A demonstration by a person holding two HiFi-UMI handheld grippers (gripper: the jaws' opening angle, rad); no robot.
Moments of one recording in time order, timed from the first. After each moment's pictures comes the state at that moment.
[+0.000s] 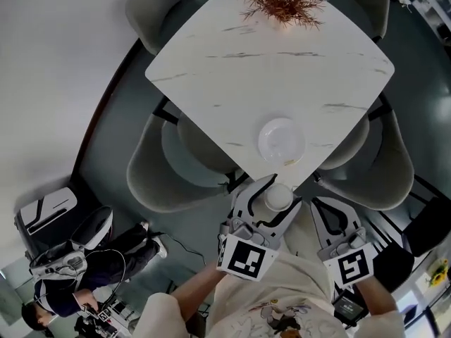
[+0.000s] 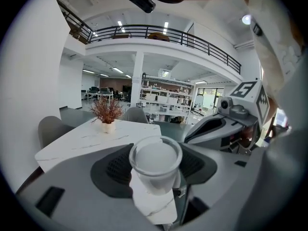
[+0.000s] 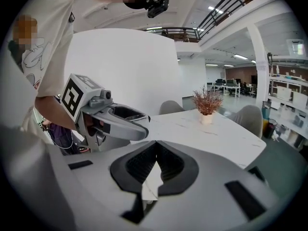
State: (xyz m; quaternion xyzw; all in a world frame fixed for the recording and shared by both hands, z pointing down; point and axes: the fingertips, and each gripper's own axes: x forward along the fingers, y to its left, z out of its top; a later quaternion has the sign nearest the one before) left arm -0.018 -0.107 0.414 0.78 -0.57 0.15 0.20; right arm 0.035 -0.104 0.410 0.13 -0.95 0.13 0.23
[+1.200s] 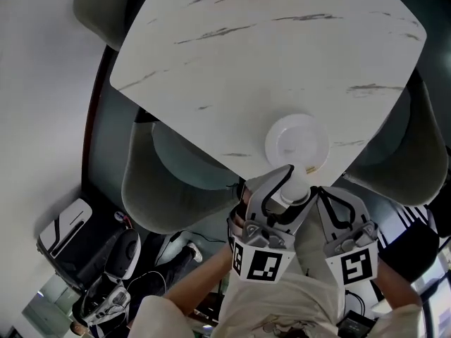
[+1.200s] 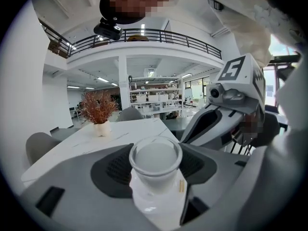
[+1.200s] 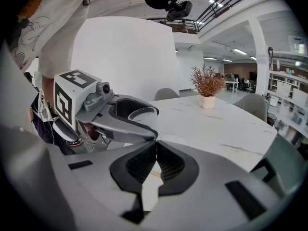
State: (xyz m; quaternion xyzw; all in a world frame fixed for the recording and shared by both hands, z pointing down) left arm -0.041 -0.153 0.521 0.82 -0.53 0.20 0.11; right arm -0.005 -0.129 0.536 0.13 -0.93 0.13 0.32
